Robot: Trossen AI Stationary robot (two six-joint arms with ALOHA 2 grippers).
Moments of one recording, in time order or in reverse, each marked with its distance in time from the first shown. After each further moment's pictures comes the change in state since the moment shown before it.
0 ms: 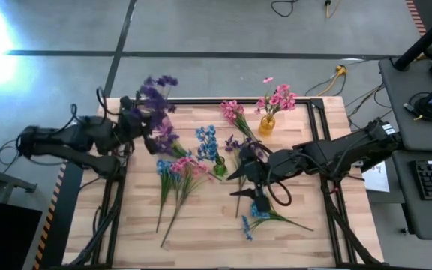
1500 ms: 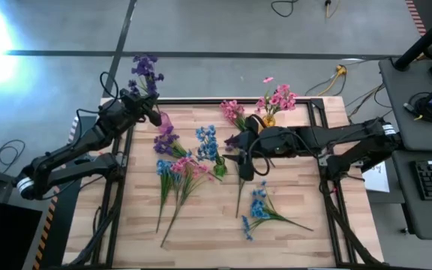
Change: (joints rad) left arm 0.798 -0.049 -0.438 0.385 0.488 -0.144; right arm -0.184 0.002 0.000 -0.022 0.175 -0.035
